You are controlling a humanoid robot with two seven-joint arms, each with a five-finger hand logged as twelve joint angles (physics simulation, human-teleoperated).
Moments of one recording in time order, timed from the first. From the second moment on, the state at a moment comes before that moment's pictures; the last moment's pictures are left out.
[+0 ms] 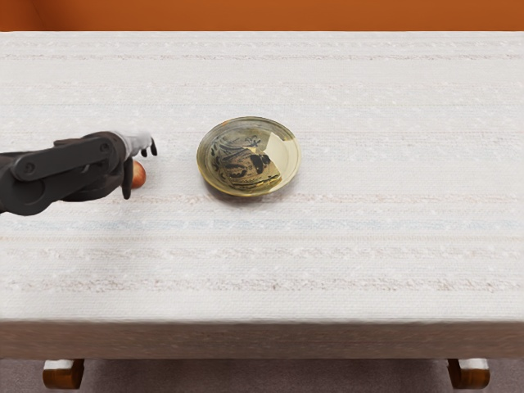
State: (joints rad) left arm -1.24 0.39 0.08 -1.05 1.15 -0.11 0.61; right arm -0.01 0.00 -0.13 0.24 0.06 0.11 -0.05
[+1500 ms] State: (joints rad) left arm -1.28 0.36 0.15 -1.05 1.15 -0.09 0.61; right arm -0.01 0.00 -0.13 0.24 0.06 0.11 -0.05
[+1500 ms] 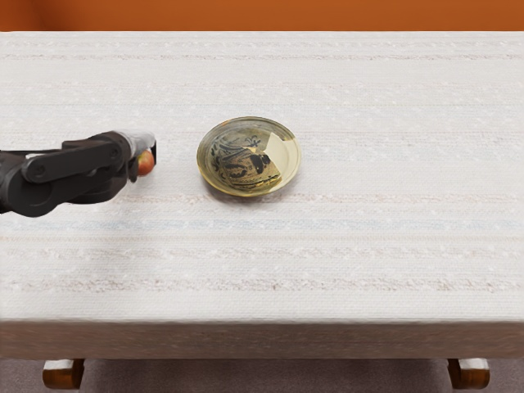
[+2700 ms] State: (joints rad) left arm -1.41 0.11 0.11 -1.09 1.13 -0.10 0.61; right arm -0.01 0.00 -0.13 0.24 0.06 0.11 -0.05
